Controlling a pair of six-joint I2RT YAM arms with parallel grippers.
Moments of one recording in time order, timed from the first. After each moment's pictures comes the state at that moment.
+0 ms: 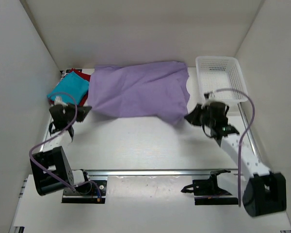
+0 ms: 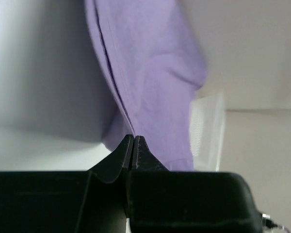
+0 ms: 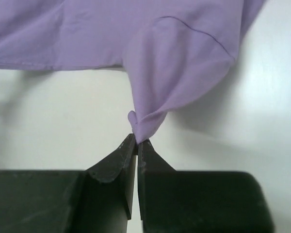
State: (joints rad) left arm 0.30 1.30 0.62 0.33 0.50 -0.99; right arm 0.17 1.11 0.73 -0.09 -0.35 0.43
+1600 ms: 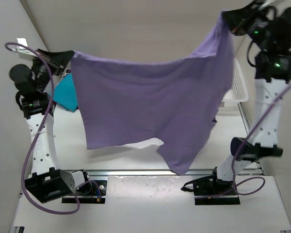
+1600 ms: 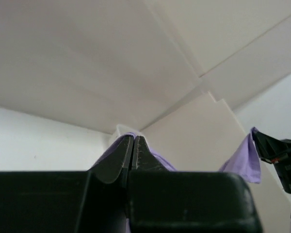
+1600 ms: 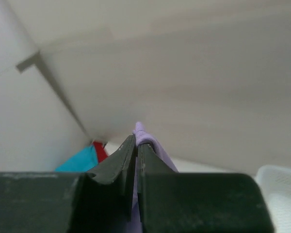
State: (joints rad) left arm 0.32 1.21 1.41 0.11 0.66 -1.07; right arm -0.11 1.63 2.41 -0.49 -0.53 0.44
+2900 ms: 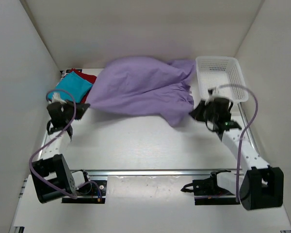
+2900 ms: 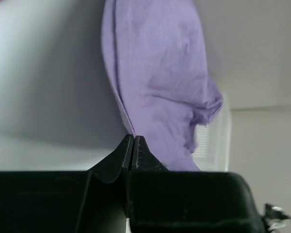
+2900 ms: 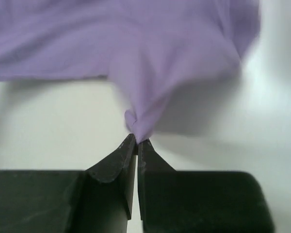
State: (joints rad) left arm 0.30 1.22 0.67 0.24 0.48 -0.92; right arm 0.10 1.15 0.82 -0.10 -0.34 0.37
